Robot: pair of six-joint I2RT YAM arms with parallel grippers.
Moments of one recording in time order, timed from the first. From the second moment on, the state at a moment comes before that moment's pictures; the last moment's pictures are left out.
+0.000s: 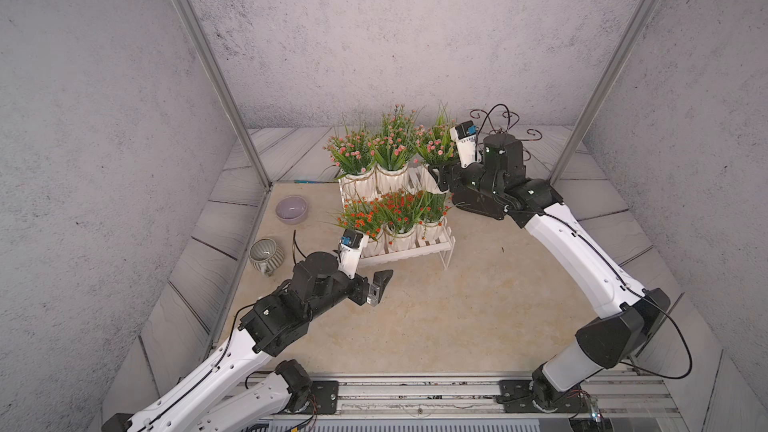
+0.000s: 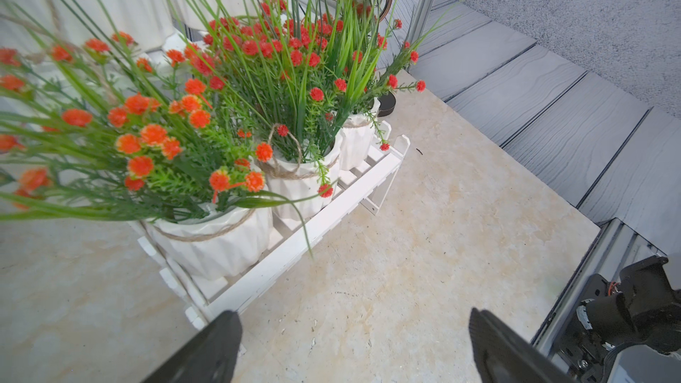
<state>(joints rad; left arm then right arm) -0.79 0.76 0.86 -0.50 -0.04 -0.23 0.51 1.62 1.79 -0.50 -0.10 0.04</state>
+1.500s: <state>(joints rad) -0.79 0.74 0.87 -0.53 -0.05 -0.22 0.49 1.84 1.87 -0.30 -0.14 -0.02</state>
